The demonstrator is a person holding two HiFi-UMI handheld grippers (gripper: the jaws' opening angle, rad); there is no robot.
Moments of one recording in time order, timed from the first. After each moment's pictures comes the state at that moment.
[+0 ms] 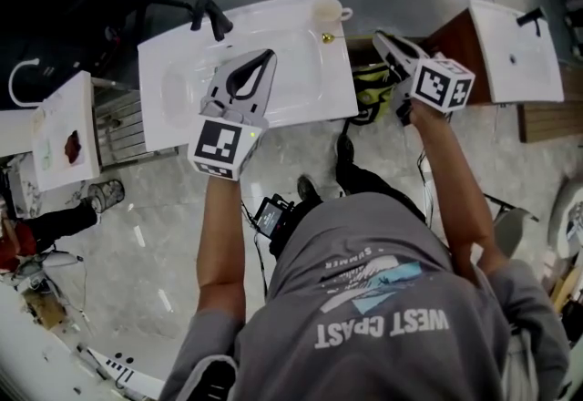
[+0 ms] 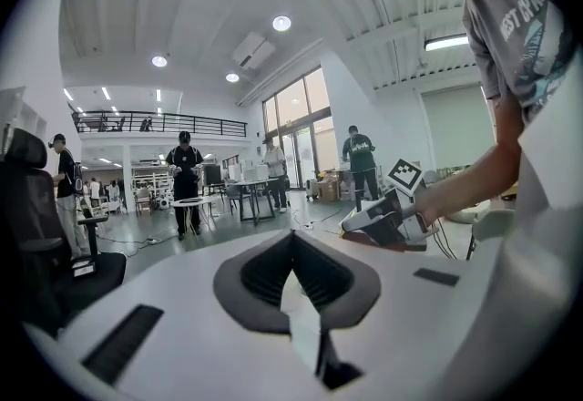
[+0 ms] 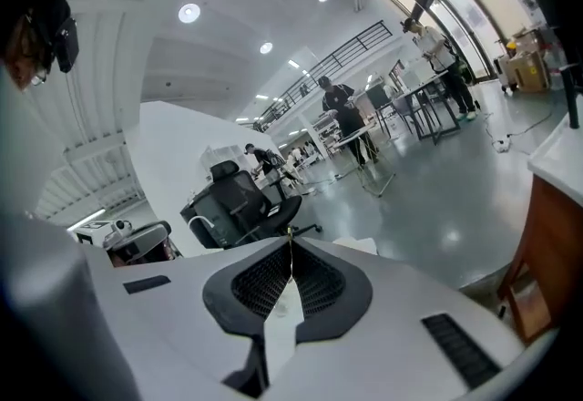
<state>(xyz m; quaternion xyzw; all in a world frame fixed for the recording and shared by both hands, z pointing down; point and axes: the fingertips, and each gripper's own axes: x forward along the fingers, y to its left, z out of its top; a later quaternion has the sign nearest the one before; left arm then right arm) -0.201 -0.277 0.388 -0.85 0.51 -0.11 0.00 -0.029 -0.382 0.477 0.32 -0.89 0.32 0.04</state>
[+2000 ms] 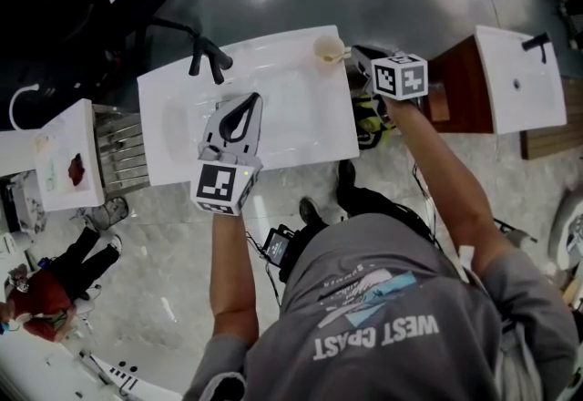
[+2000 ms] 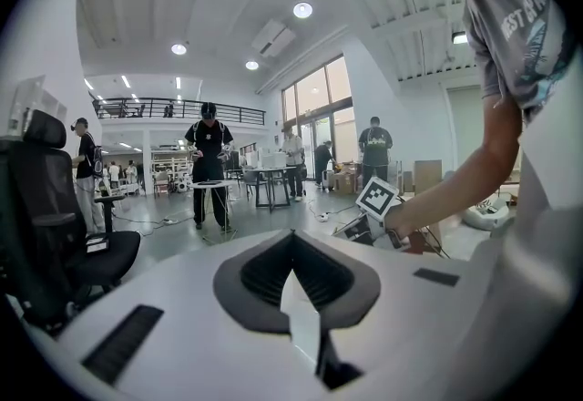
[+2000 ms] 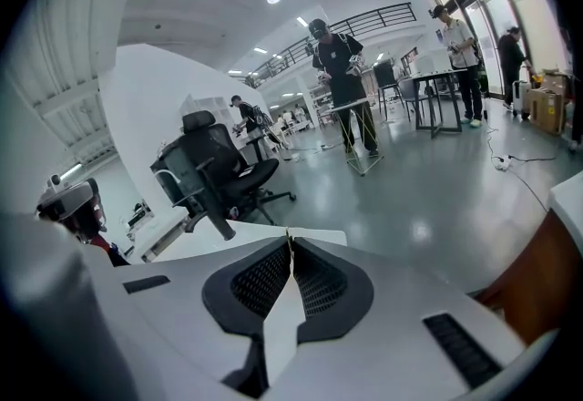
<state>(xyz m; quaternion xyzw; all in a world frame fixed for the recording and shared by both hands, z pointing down) -0.239 -0.325 0.426 -0.82 0.56 -0.12 -0.04 -0.074 -0.497 0.585 0.34 -0.88 0.28 0.20</state>
